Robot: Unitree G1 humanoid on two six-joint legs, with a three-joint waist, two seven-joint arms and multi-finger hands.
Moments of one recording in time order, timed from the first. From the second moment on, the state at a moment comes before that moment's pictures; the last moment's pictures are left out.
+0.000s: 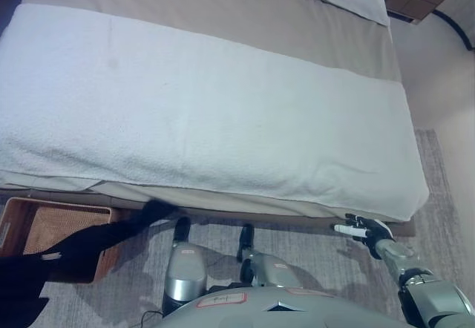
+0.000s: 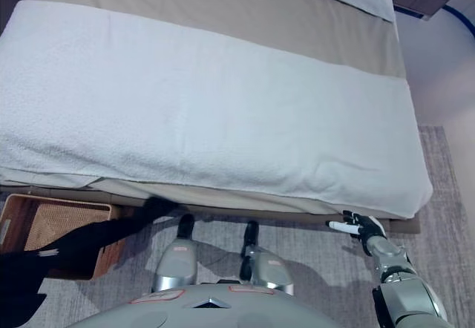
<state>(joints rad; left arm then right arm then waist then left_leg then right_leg) -0.01 1.15 0.61 1.68 0.01 0.00 0.14 -0.17 -0.52 0.14 1.32 0.18 -0.14 0.19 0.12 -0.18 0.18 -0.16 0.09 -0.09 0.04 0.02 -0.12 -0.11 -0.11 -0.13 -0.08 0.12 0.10</state>
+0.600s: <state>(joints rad) -0.17 1.21 0.48 1.67 0.08 0.00 0.14 -0.15 -0.52 0.14 1.30 0.16 -0.13 0.19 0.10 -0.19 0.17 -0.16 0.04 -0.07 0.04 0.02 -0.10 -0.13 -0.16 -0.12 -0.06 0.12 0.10</state>
